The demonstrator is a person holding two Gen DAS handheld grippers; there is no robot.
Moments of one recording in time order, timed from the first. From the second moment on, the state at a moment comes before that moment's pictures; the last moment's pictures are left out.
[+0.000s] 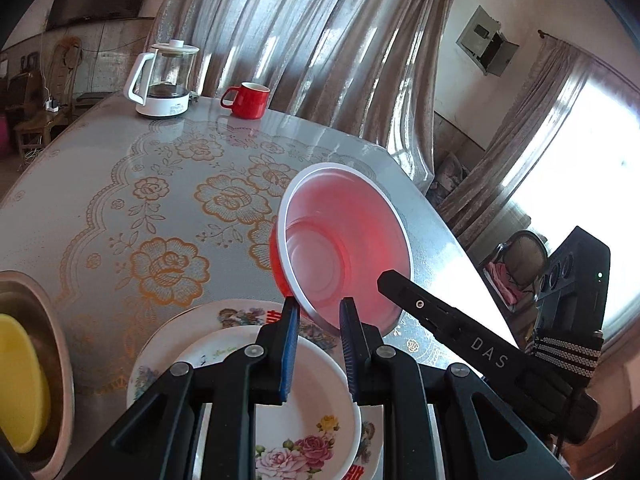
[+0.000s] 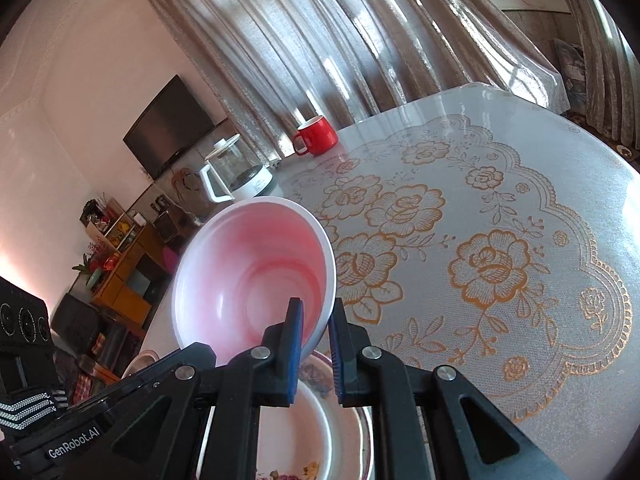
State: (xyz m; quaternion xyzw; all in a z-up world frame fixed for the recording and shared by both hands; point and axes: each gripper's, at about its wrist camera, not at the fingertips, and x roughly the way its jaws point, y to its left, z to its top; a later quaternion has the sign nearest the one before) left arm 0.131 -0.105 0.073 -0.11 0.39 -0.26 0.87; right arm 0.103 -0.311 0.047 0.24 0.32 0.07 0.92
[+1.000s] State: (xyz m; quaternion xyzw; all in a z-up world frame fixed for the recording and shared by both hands) left arm 0.070 0.061 0.055 -0.21 0.36 -0.16 0.89; right arm 0.091 -0.146 0.051 0.15 0.36 0.22 0.90
